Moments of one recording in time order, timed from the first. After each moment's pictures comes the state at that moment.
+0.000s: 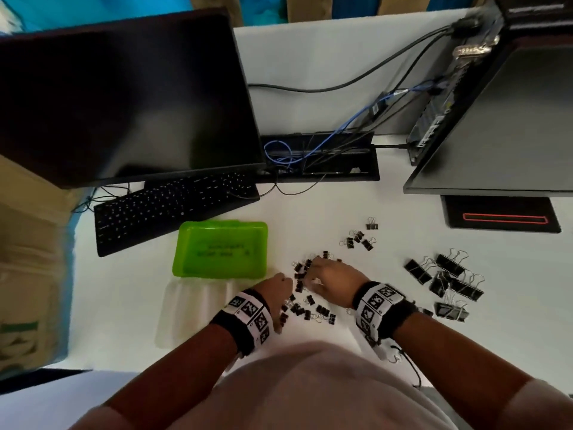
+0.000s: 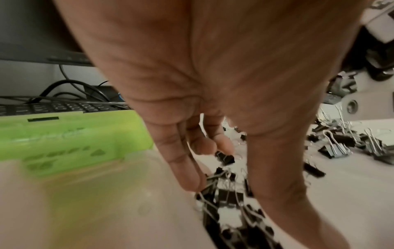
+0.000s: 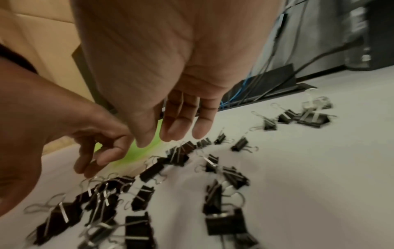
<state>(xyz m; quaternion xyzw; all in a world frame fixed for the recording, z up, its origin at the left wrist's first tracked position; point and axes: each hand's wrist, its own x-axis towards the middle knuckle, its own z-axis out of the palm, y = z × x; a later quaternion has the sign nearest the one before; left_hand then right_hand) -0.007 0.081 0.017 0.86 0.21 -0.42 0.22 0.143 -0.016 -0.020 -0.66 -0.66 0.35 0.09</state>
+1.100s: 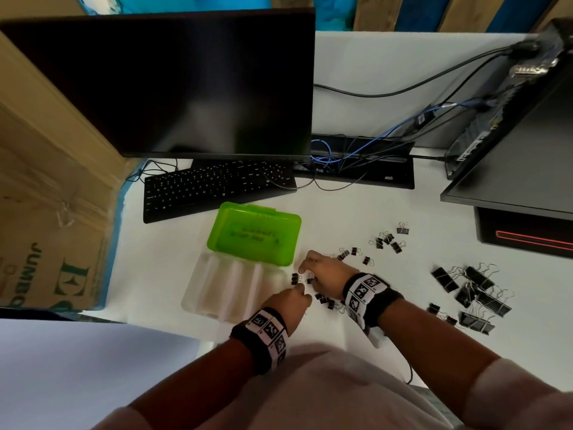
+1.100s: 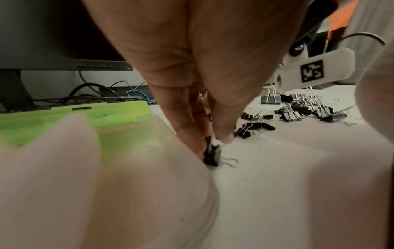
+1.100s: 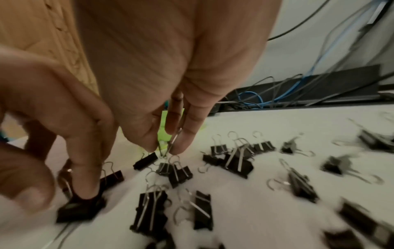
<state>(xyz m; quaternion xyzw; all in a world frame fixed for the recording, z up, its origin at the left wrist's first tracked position) -0.076 0.038 -0.008 0.89 0.27 -0.29 0.21 0.082 0.019 -0.013 -0.62 -0.70 0.35 0.04</state>
